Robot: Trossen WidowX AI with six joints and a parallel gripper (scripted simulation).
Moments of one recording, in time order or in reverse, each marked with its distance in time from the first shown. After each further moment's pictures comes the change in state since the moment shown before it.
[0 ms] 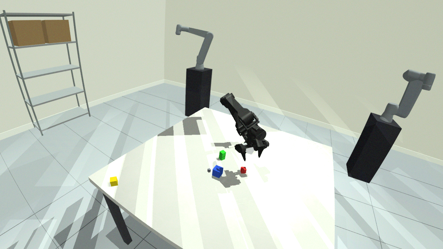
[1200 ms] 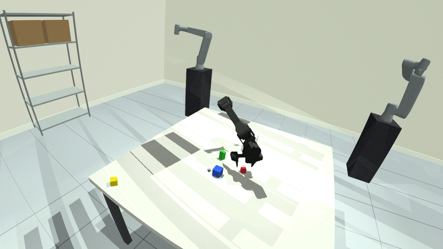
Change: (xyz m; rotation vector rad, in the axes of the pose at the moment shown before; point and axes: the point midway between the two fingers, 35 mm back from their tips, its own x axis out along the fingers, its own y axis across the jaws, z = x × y) arm 0.085 -0.012 -0.062 0.240 0.192 -0.103
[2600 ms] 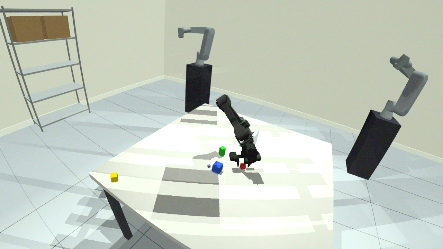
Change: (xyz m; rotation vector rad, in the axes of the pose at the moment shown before) arm 0.035 -0.001 -0.002 -0.001 0.007 -0.001
